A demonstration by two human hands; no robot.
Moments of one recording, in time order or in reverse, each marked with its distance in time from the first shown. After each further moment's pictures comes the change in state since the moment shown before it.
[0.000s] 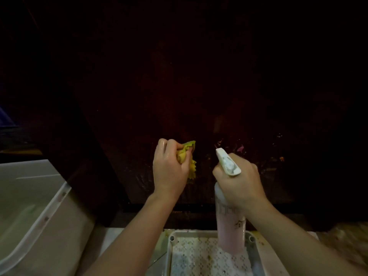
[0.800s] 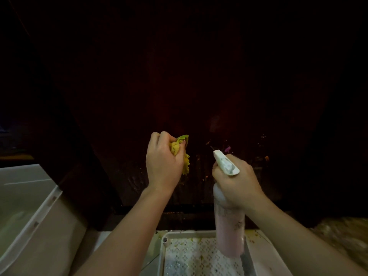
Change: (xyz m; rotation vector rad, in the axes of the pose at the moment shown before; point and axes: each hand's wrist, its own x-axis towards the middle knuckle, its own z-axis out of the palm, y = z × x) left_hand 0.015 0.021 -0.002 -0.005 0.002 -0.056; right_hand -0.002 0.007 -0.023 0.118 -0.097 0.076
